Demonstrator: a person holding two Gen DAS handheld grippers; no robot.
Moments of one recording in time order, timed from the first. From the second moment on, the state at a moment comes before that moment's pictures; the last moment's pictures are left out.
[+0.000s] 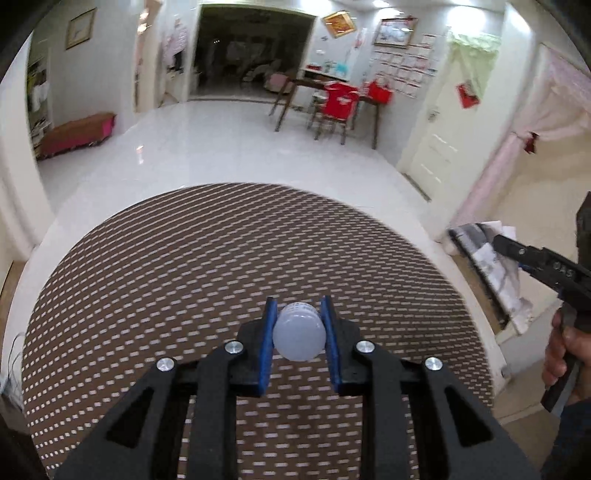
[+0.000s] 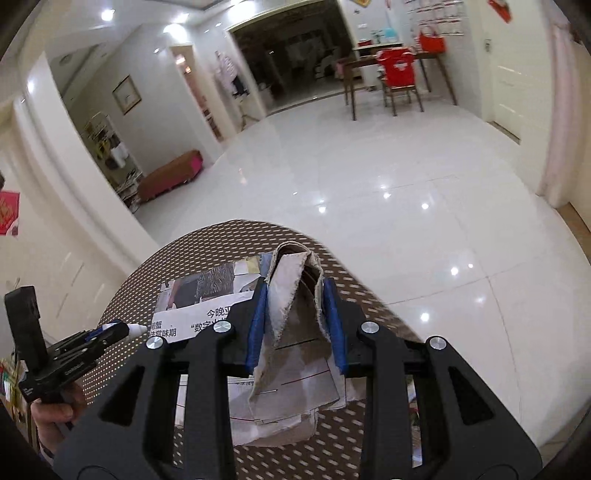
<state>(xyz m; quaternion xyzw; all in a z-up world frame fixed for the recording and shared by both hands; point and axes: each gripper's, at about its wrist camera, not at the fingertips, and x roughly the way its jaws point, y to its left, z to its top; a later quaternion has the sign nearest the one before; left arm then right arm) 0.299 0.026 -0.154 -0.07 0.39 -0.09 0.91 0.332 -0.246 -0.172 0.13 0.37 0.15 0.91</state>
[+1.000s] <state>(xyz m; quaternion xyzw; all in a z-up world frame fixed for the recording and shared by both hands) 0.279 -0.258 -0.181 0.06 0.43 -0.31 0.85 0.240 -0.464 -0.322 0.29 0.46 -0.06 0.84</state>
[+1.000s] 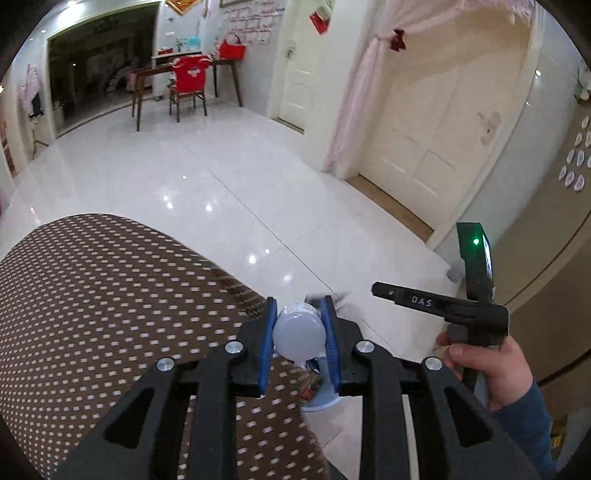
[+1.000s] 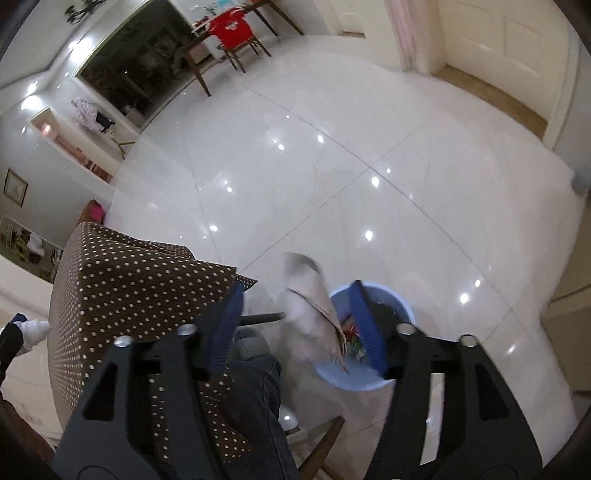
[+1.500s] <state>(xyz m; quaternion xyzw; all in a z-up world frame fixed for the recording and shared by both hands) 0.292 -0.334 -0.237 0.11 0.48 -0.35 0.80 0.225 -0.524 -0.310 0.32 0.42 -0.07 0.84</state>
